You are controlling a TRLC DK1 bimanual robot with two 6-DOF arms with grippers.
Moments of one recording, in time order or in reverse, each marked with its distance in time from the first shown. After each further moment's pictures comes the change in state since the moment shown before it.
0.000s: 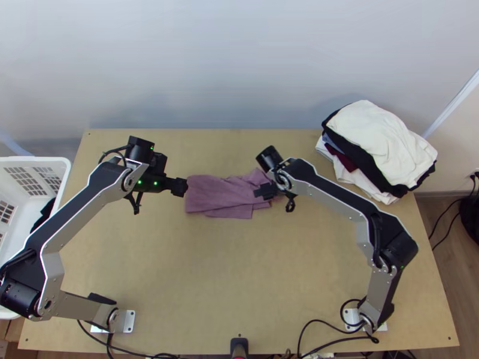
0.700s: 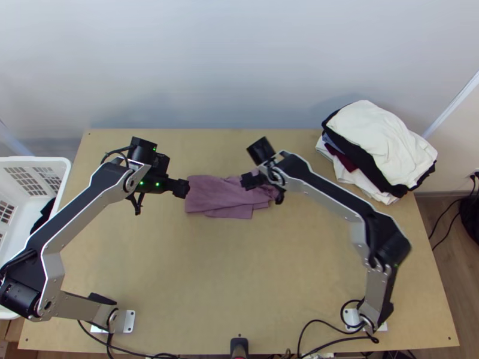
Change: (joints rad) left arm -0.018 -0.005 0.000 -0.001 0.000 0.008; right arm 0.057 0.072 0.156 0.107 -0.002 -0.066
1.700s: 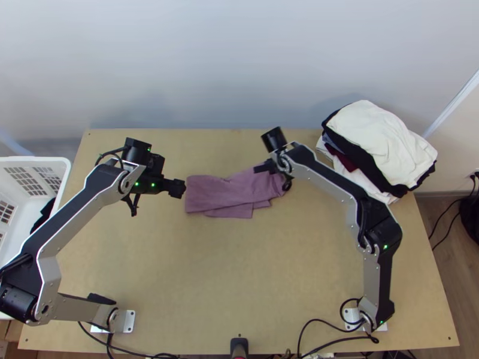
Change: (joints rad) left arm 0.024 -0.027 -0.027 0.000 0.000 0.000; right arm -0.148 0.093 0.035 0.087 0.028 -0.038
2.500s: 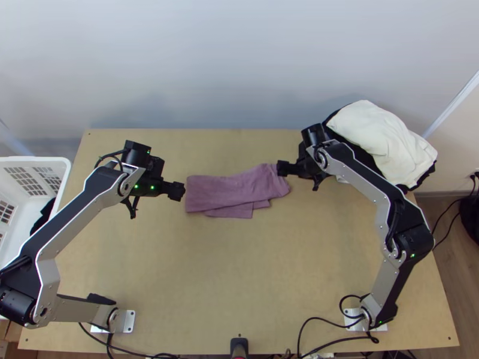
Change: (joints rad) left arm 0.000 -0.013 -0.021 0.000 0.000 0.007; right arm -0.202 -0.145 -0.182 -0.050 -0.515 0.134
